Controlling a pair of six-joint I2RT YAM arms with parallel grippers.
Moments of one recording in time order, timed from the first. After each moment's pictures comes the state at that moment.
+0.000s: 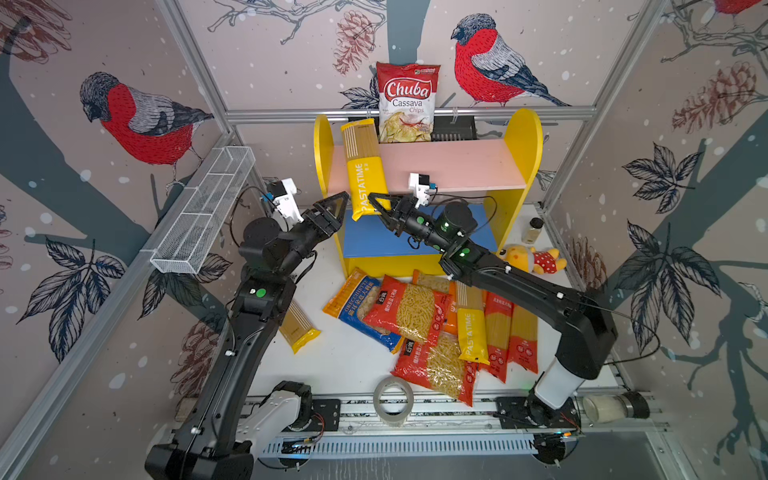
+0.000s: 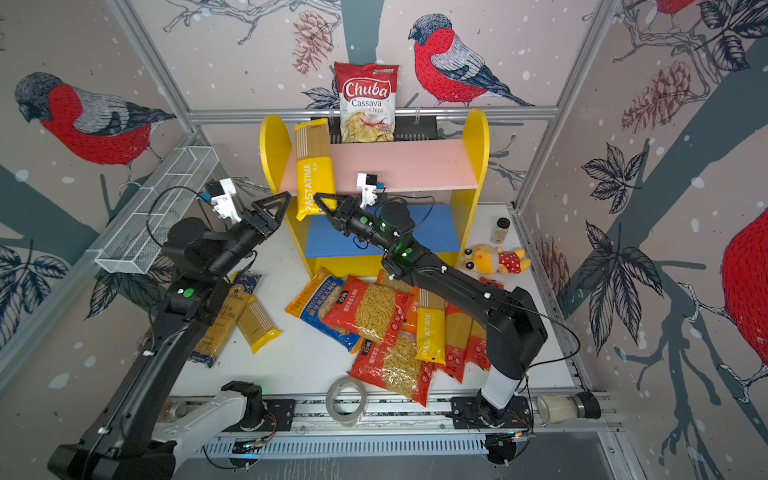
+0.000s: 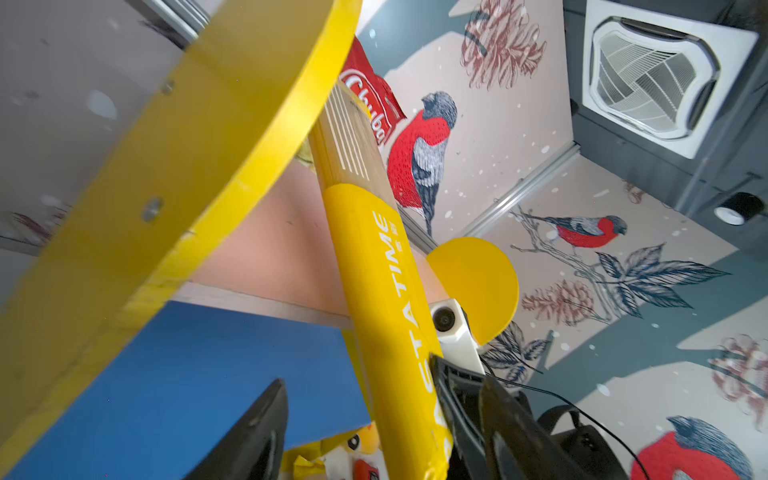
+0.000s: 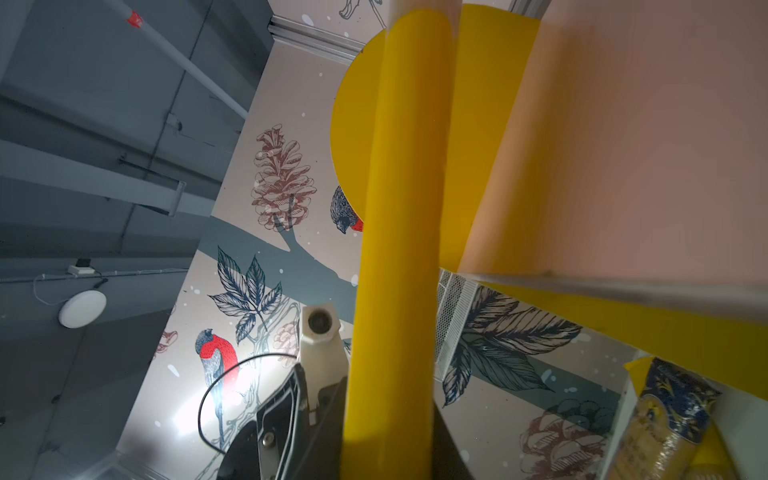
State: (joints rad) left arm -0.19 0.97 1.14 -0.05 0.34 -0.85; right arm 0.85 1.72 1.49 0.56 -0.32 1.36
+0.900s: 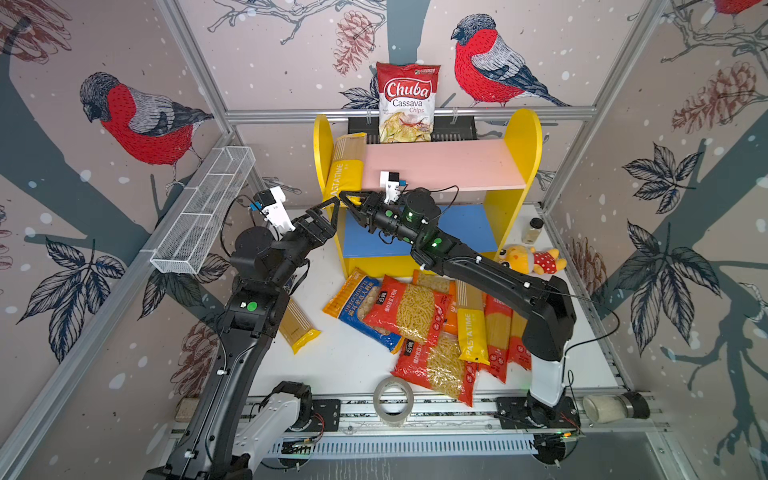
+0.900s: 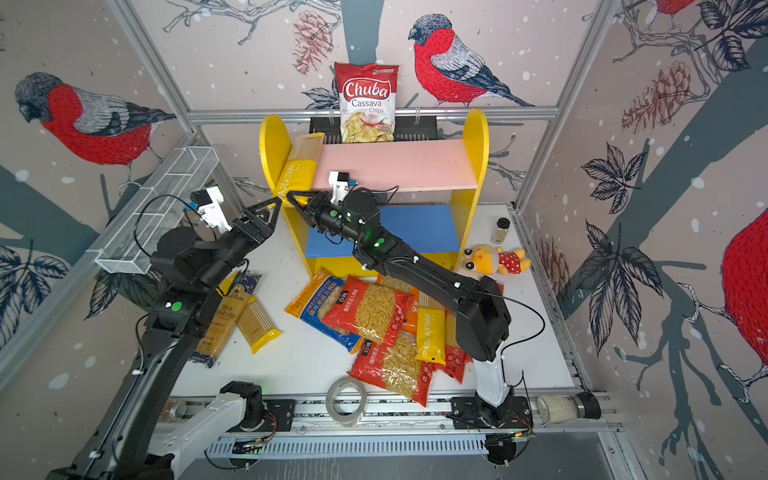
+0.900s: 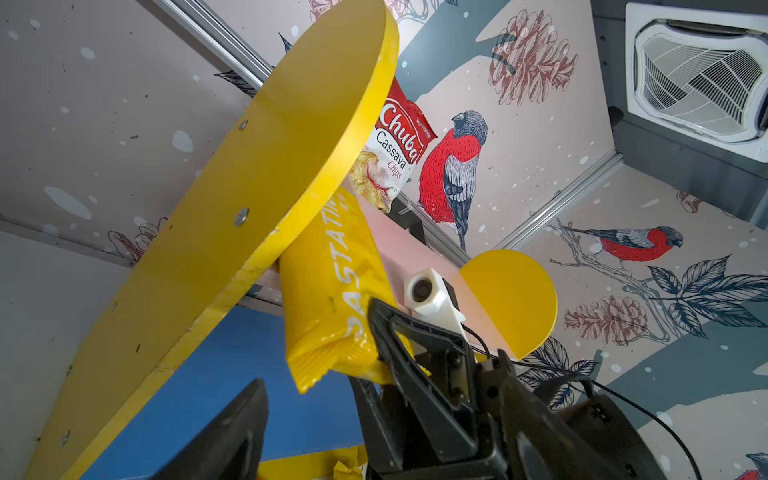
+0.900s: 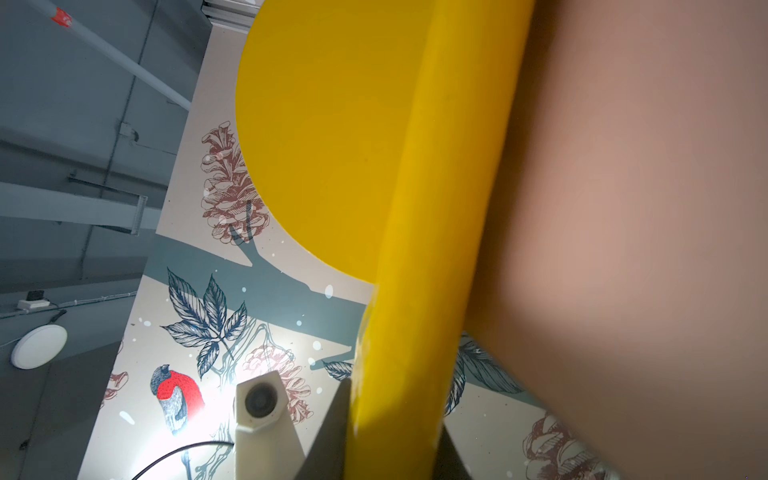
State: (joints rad) left arm -0.17 0.92 1.11 -0.11 0.29 -0.81; right arm 0.91 1.95 1.81 0.36 -0.27 1.35
